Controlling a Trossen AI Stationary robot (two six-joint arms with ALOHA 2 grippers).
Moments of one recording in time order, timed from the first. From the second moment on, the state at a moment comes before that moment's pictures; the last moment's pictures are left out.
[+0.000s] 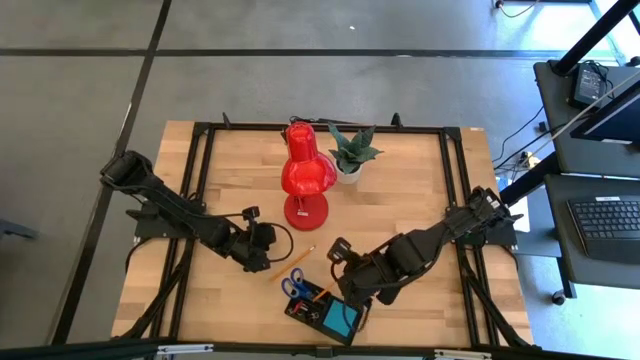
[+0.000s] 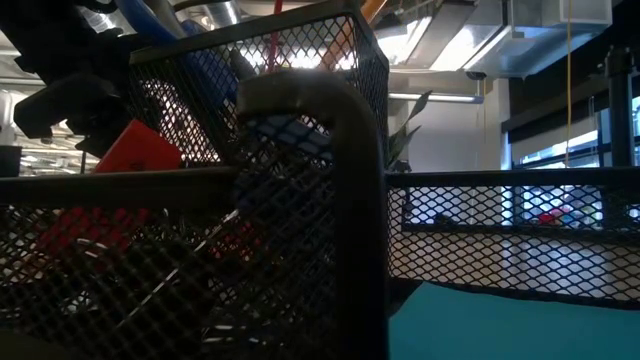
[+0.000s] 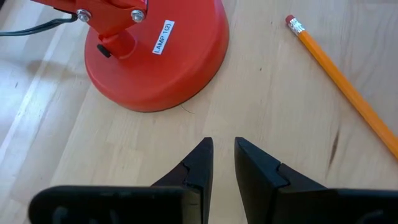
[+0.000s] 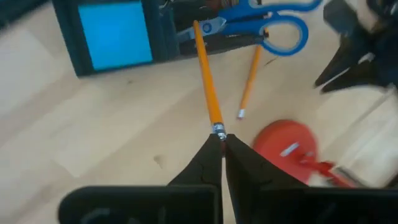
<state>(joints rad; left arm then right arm) -0.49 1.44 0.69 -0.42 -0.62 -0.58 0.53 1.97 2.04 -1.29 0.23 -0.50</state>
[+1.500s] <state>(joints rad) -0.49 1.44 0.69 -0.42 -0.66 -0.64 0.55 2.02 2.04 -1.14 0.27 -1.09</state>
